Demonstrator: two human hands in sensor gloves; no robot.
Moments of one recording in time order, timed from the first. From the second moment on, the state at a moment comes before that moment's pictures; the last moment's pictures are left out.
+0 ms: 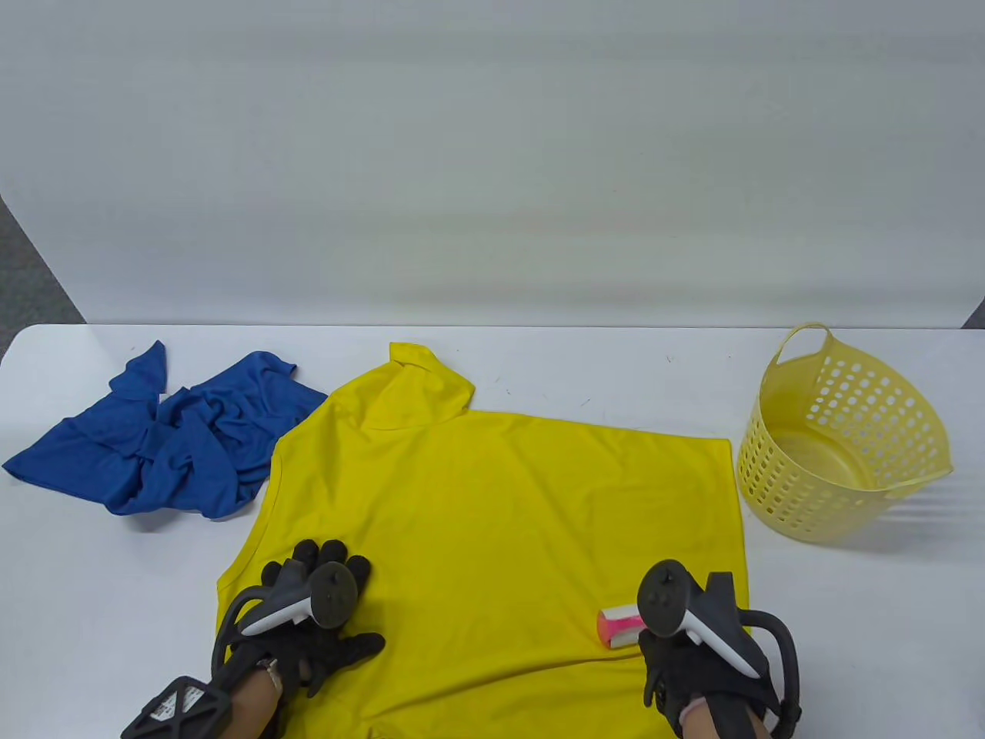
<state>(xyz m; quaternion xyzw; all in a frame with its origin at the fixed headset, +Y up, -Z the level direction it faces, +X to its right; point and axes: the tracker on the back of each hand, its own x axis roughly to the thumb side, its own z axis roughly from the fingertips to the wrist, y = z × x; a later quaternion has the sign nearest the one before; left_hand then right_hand) -0.239 -0.817 -0.299 -0.31 -0.11 0.02 0.95 0.177 -0.689 -0.272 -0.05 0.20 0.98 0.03</state>
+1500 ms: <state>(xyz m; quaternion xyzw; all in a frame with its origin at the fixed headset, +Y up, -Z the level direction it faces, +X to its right) -0.239 -0.817 -0.299 -0.31 -0.11 0.02 0.95 0.050 -0.673 -0.257 0.11 0.15 0.98 0.02</state>
